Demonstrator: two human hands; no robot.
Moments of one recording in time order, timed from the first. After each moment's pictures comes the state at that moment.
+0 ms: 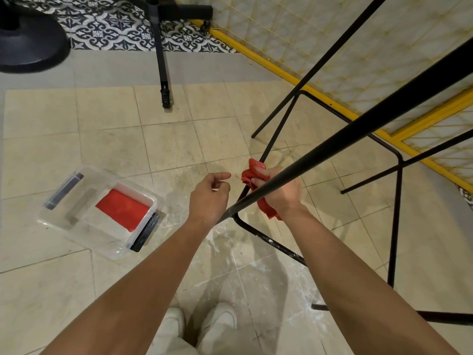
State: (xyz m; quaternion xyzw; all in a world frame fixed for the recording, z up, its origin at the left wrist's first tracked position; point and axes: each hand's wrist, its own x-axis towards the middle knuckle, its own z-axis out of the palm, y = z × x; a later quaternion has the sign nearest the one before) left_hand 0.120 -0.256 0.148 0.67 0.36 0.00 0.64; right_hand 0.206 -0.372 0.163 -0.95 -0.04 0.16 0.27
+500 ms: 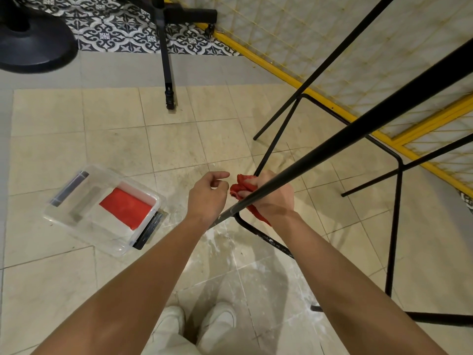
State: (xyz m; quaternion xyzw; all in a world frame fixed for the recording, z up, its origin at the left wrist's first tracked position) left_hand 0.117 -0.251 0.155 0.68 0.37 0.01 0.64; right_hand 0.186 -0.355 0.170 -0.84 0.01 0.30 0.46
